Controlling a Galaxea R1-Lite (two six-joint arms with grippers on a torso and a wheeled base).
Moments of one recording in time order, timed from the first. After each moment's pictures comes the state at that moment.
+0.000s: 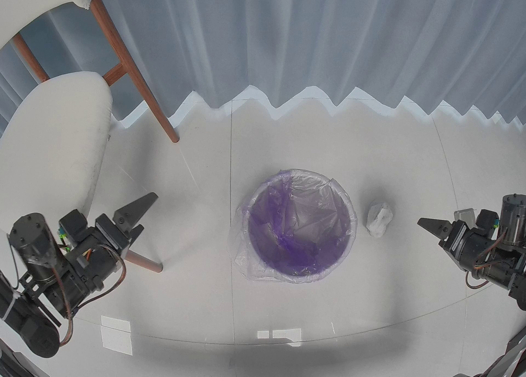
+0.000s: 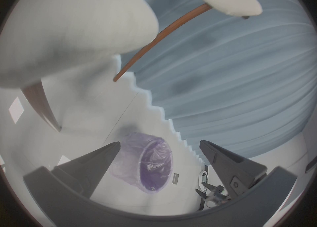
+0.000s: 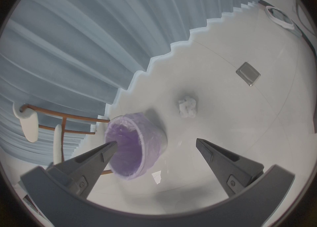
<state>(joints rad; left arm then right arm) -0.32 1.65 -0.13 -1.50 -0.11 -0.94 0.20 1.45 -0.29 -0.73 0.07 0.71</state>
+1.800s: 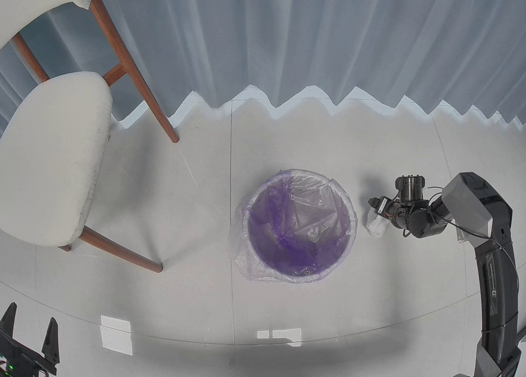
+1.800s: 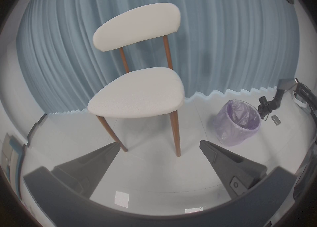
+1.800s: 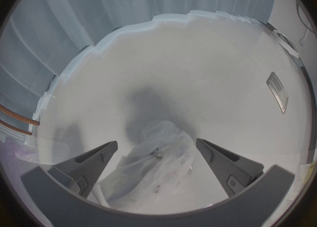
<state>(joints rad) -0.16 0.10 -0.02 -0.02 0.32 0.06 0.07 2.64 -1.56 -0.51 -0.08 0.47</state>
